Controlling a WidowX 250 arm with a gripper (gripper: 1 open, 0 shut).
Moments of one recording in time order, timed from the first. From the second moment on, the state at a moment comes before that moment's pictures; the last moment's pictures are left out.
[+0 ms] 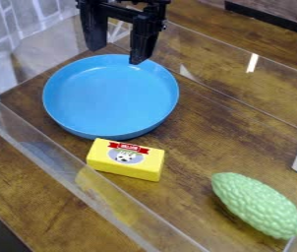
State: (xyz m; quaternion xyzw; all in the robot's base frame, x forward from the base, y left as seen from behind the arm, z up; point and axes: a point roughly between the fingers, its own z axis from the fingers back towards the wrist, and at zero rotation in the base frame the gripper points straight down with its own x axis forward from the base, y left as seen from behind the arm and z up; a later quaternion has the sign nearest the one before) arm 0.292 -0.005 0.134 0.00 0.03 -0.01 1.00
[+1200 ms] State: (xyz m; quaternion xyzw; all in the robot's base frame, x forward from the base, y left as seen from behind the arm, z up) arm 0.297 -0.001 0.132 0.01 0.07 -0.03 1.00
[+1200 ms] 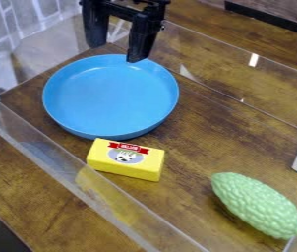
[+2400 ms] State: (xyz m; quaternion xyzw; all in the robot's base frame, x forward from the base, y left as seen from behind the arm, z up) arm 0.286 -0.010 0.133 -0.02 0.10 -0.03 0.99
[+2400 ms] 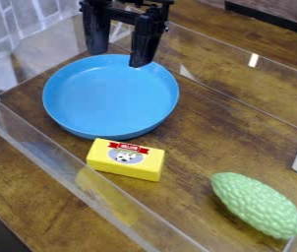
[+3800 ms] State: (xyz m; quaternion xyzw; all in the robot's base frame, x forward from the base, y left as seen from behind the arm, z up) arm 0.292 -0.008 0.128 0.00 0.14 -0.04 0.99
